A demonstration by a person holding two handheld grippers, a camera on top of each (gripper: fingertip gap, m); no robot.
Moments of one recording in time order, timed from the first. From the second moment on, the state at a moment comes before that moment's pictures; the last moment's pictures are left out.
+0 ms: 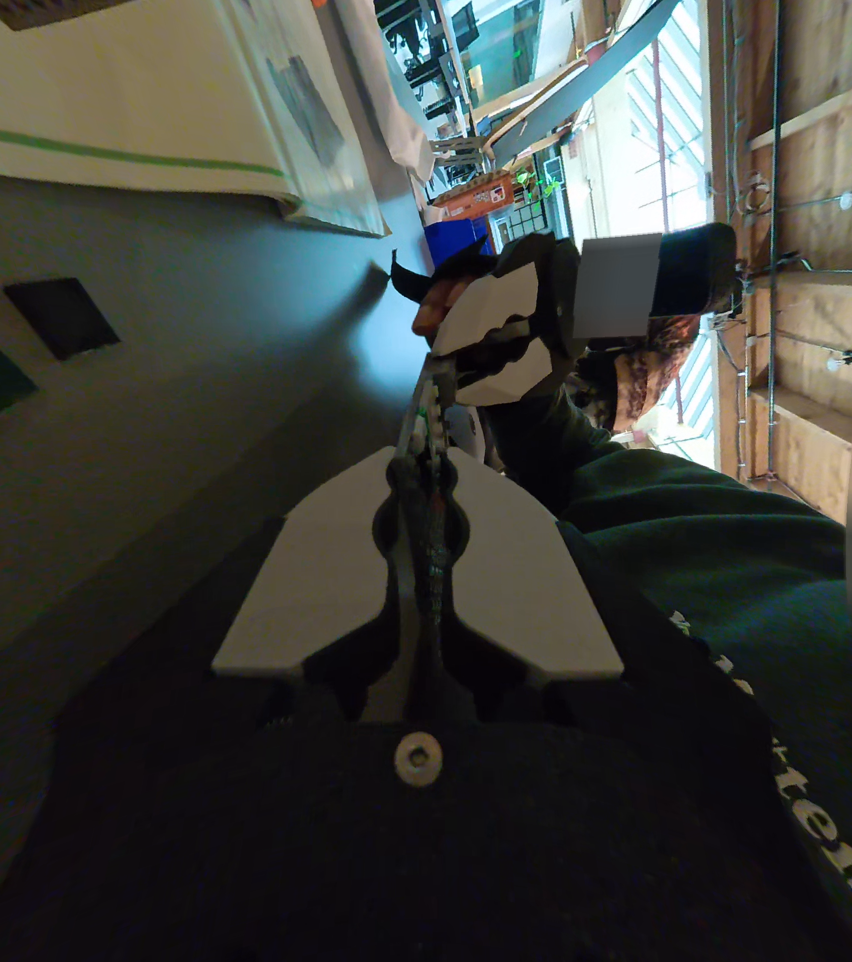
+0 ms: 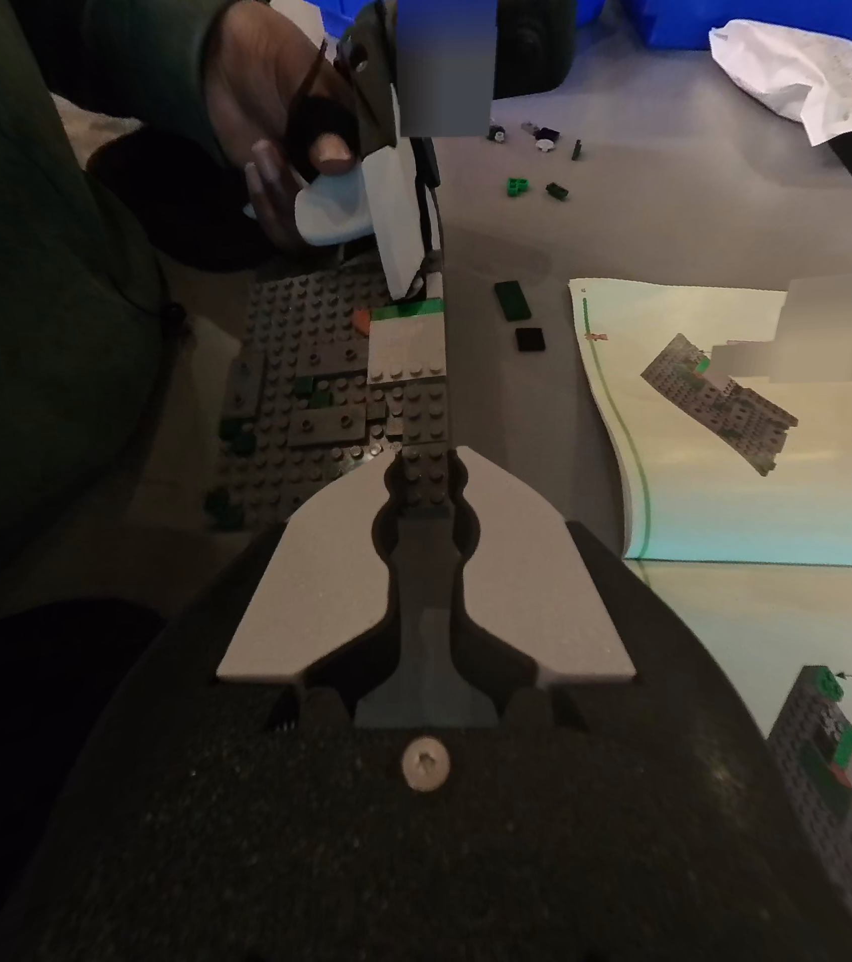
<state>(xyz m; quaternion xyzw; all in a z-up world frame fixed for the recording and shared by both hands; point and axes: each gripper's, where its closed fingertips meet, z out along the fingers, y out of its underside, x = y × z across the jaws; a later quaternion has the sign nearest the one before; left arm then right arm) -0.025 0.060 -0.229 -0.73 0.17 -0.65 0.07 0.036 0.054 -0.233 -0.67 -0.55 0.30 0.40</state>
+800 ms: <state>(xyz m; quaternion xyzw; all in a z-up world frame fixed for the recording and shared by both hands) -0.029 0.038 -0.216 -0.71 0.27 -0.65 0.08 0.034 0.038 -0.207 -0.62 -0.58 0.25 0.46</state>
